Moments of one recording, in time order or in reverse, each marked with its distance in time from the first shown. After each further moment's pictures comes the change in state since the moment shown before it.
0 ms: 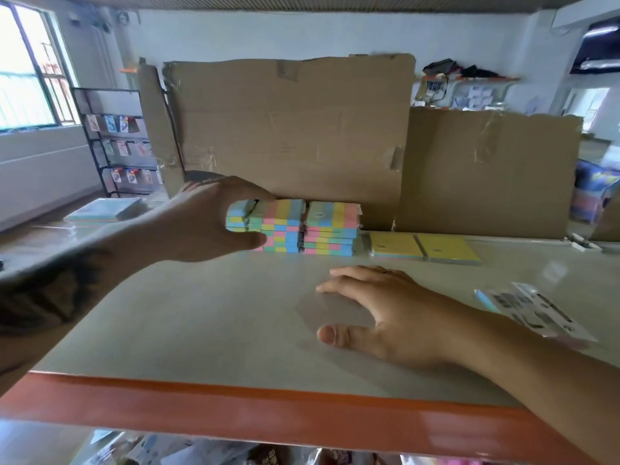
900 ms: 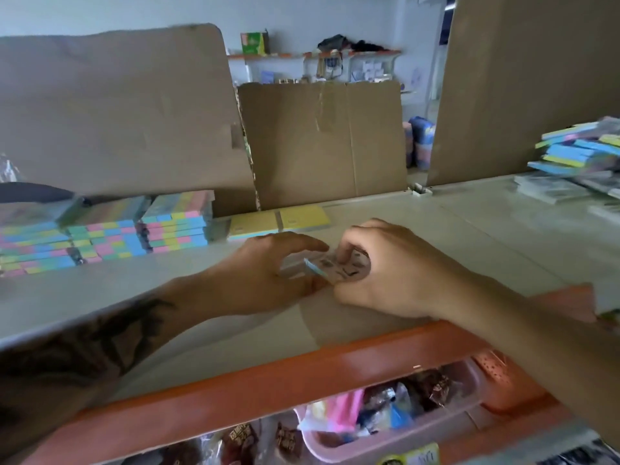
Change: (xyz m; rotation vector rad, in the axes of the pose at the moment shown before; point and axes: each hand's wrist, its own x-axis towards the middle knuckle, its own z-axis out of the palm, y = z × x) left_hand 0.061 0.191 0.134 -0.304 -0.156 0.388; right_hand -0.125 0.107 -0.021 0.097 0.405 0.385
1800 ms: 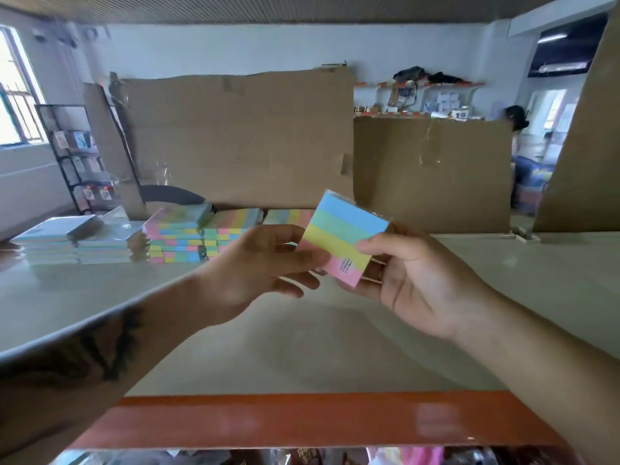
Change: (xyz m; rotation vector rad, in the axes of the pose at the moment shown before) left_hand -0.084 -0.046 -0.084 -0.875 0.139 -0.369; right_hand 0.054 -0.096 0.031 1.556 -0.249 0.108
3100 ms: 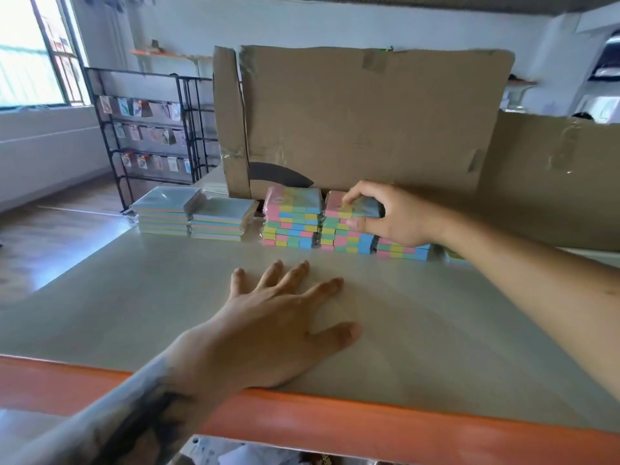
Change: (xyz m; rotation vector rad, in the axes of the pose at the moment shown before) left_hand -0.099 -0.062 -0.099 1.213 -0.040 -0.239; right_hand 0.185 0.032 0.089 -1.521 -0.158 -0.277
